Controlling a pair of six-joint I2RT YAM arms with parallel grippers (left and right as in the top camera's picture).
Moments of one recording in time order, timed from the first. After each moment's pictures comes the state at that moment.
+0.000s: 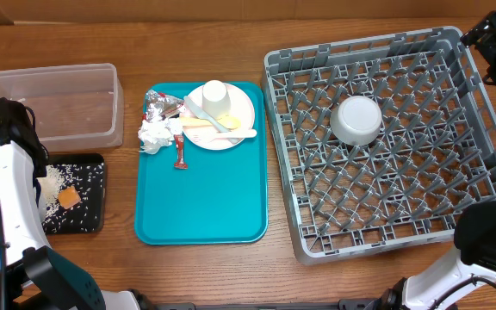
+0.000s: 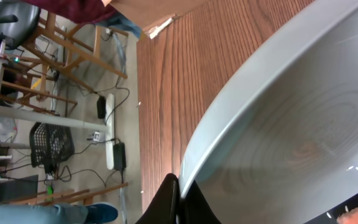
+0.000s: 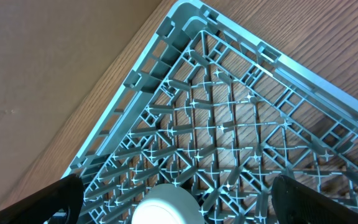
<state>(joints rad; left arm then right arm) 0.48 1.59 1.35 -1.30 -0.87 -0.79 -0.38 1.91 2.12 -1.19 -0.20 0.49</state>
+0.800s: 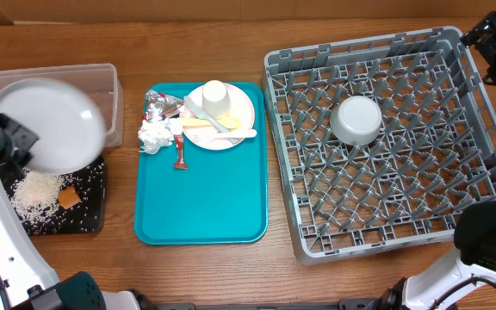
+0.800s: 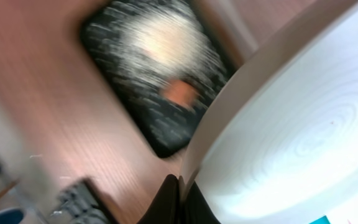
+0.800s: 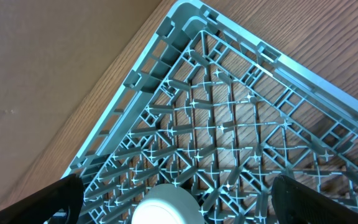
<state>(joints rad) 0.48 1.58 1.87 -1.60 -0.11 -0.51 -0.38 1.91 2.12 -1.19 -0.20 0.49</state>
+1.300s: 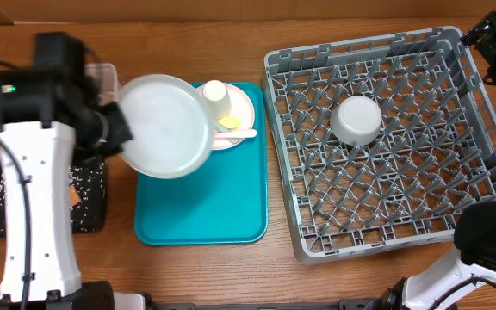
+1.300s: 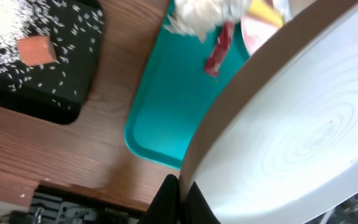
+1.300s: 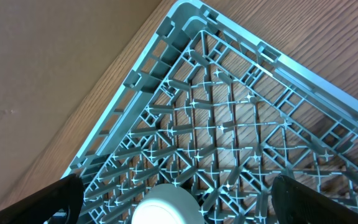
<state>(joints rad) 0.04 1.58 1.84 -1.66 0.05 -0.39 -0.38 1.91 2.12 -1.19 -0.20 0.49</state>
